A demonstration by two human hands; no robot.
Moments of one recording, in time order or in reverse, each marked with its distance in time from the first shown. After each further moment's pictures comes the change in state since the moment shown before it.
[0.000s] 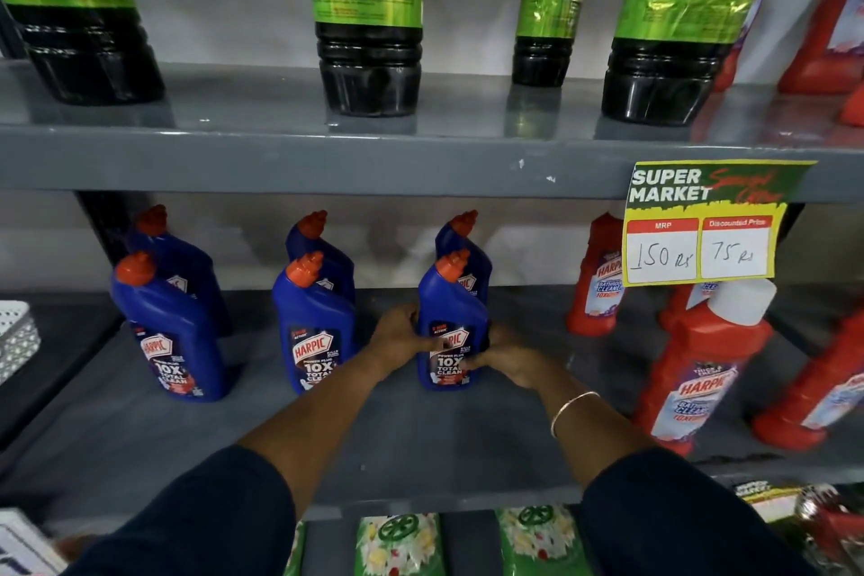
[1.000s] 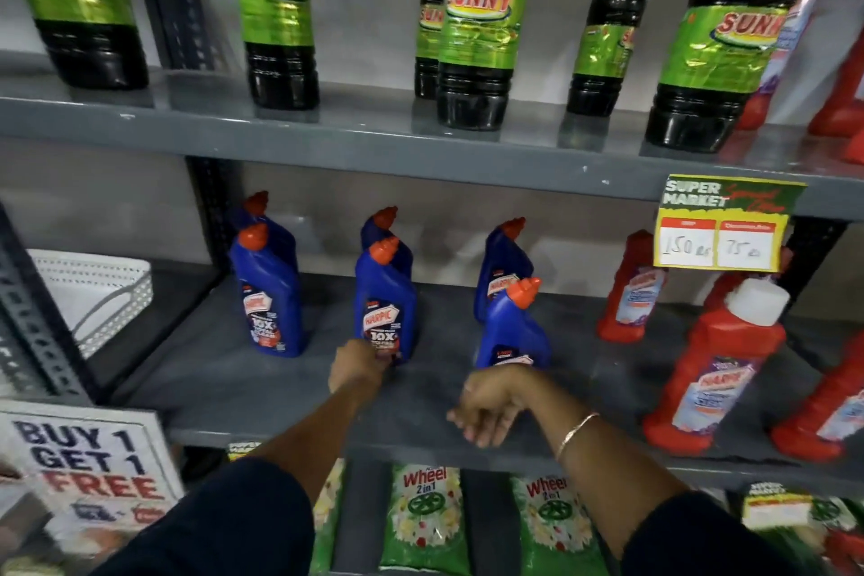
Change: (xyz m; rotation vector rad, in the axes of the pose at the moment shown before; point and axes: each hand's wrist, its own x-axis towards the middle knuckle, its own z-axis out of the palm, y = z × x) left_hand -0.098 -0.060 -0.051 0.237 0.503 -0.392; right_hand -0.076 -0.044 0.092 -0.603 -0.471 0.515
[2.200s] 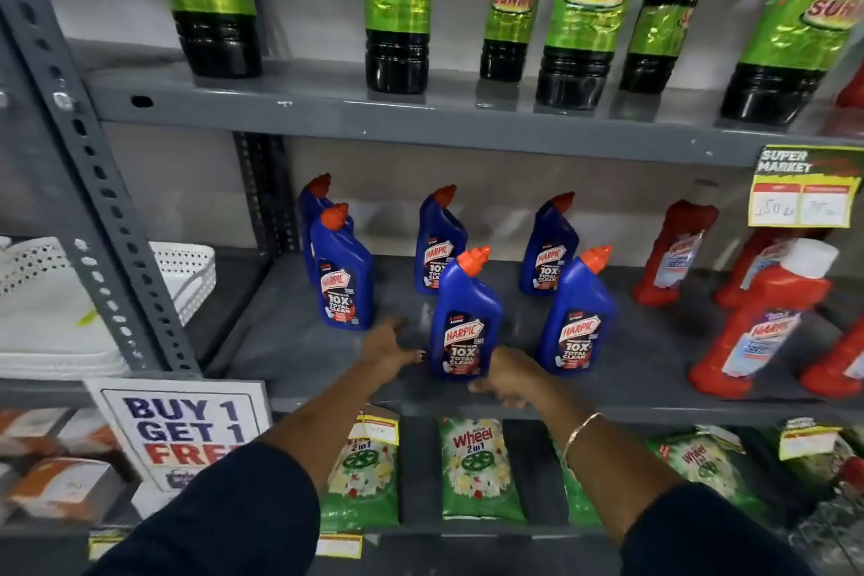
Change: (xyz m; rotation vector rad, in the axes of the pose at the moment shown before) left_hand 0.006 -0.065 -0.071 -0.070 -0.273 0.257; right_hand 0.012 -0.064 0.088 0.058 0.545 -0.058
